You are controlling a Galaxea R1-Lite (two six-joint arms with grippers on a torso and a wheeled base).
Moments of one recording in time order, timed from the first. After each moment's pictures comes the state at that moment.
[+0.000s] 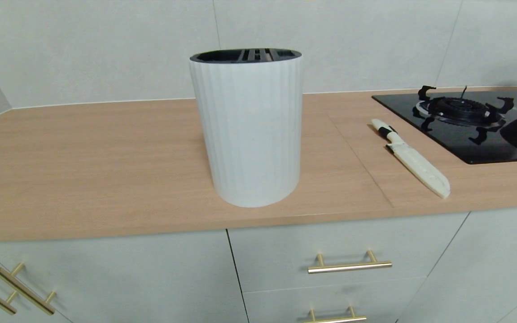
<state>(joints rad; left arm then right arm) 0.00 0.00 0.00 -0.01 0.03 -0.01 0.00 0.00 0.00 0.00 0.02 -0.01</state>
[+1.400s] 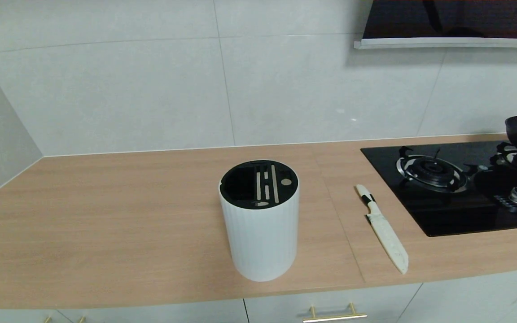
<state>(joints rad) 0.00 0.00 0.00 -0.01 0.03 -0.01 0.00 0.00 0.00 0.00 0.02 -0.01</state>
